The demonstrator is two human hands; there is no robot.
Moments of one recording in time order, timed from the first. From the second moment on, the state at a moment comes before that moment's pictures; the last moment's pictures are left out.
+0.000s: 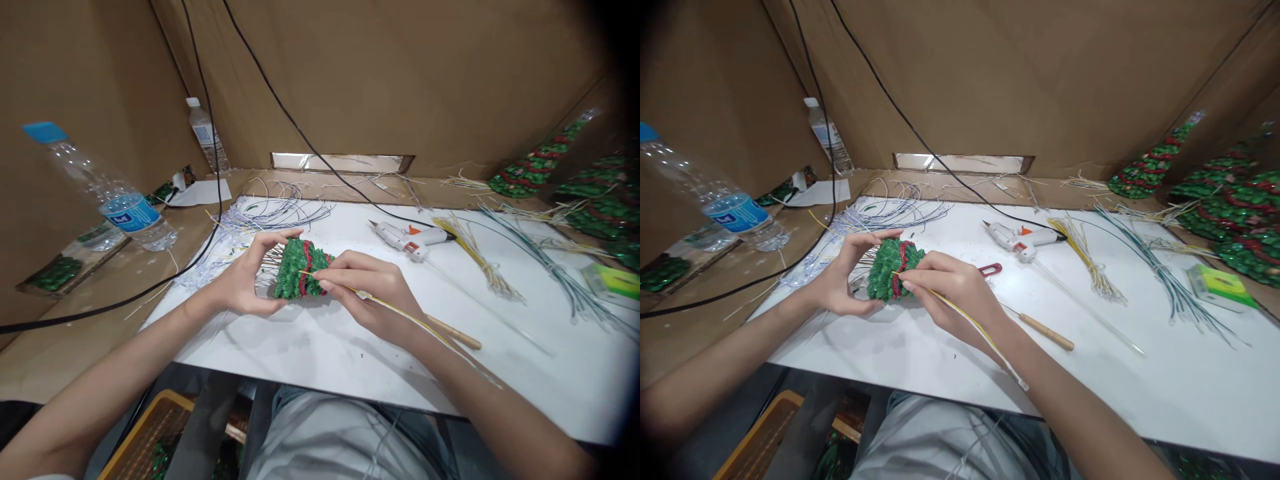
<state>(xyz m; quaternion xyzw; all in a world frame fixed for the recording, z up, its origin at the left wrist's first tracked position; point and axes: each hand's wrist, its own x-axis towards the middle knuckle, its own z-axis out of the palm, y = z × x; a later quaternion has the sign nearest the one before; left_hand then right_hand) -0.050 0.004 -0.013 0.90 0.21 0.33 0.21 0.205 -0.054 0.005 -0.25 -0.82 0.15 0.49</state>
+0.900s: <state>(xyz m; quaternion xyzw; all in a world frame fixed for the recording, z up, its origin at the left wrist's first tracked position) -0.051 0.014 -0.014 0.81 0.27 0.41 0.31 0.183 -0.047 -0.004 -0.35 -0.73 0.33 0.48</state>
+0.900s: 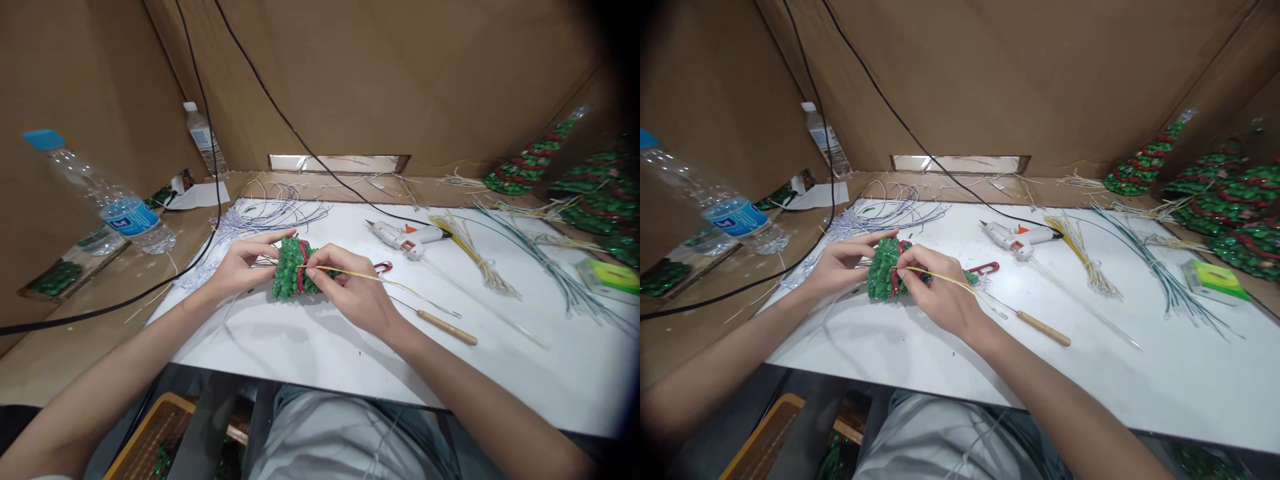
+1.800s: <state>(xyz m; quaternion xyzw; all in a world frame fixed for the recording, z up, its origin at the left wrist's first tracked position) -0.062 0.020 0.004 0.86 0.30 0.36 0.20 0.214 -0.046 0.017 -0.34 -0.74 0.32 0.49</state>
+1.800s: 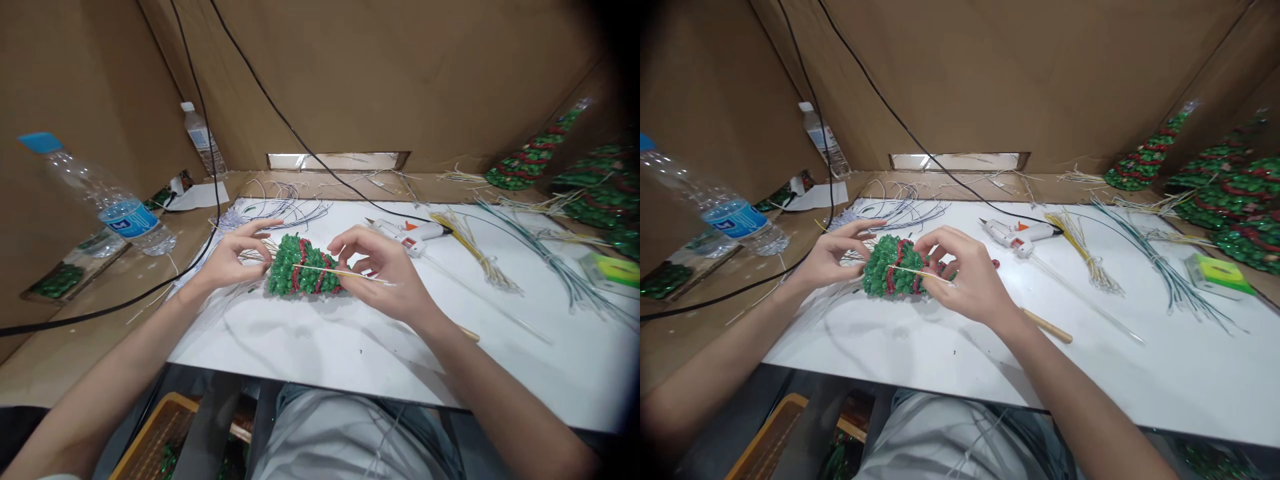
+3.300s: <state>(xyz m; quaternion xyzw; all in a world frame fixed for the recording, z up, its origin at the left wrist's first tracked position) -0.058 0.022 0.002 0.86 0.26 0.36 0.25 0.202 -0.049 0.013 -0.36 -0.73 0.25 0.52</state>
